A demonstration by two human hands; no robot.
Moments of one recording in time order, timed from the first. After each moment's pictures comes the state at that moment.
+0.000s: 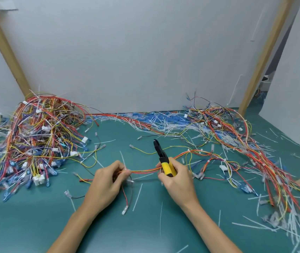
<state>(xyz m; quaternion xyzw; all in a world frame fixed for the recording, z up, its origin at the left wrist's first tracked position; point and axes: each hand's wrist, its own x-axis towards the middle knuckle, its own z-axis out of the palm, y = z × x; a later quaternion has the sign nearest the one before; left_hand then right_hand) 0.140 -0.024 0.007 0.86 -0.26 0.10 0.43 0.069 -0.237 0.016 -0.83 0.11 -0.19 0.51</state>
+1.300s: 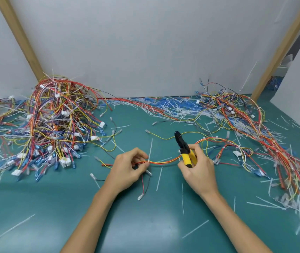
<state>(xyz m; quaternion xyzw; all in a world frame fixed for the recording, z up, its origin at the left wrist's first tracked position) 0.136 -0.010 0.020 0.84 -0.26 0.00 0.47 0.053 -0.227 0.023 -0.87 0.13 -0.25 0.40</state>
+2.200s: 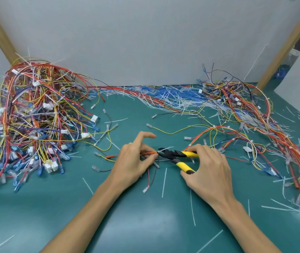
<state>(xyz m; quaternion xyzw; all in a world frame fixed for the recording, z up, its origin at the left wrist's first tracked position) 0.163 -0.029 0.017 0.82 -0.33 0.01 0.48 0.053 -0.222 0.024 -0.95 0.12 -0.25 0.12</state>
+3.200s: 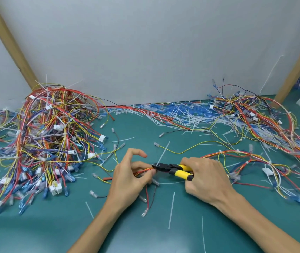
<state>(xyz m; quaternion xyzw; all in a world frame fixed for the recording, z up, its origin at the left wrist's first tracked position) 0.170 -0.023 0.018 0.78 -0.20 -0.03 0.59 0.116 -0.244 0.025 -0.99 -0.01 -0.12 0.08</state>
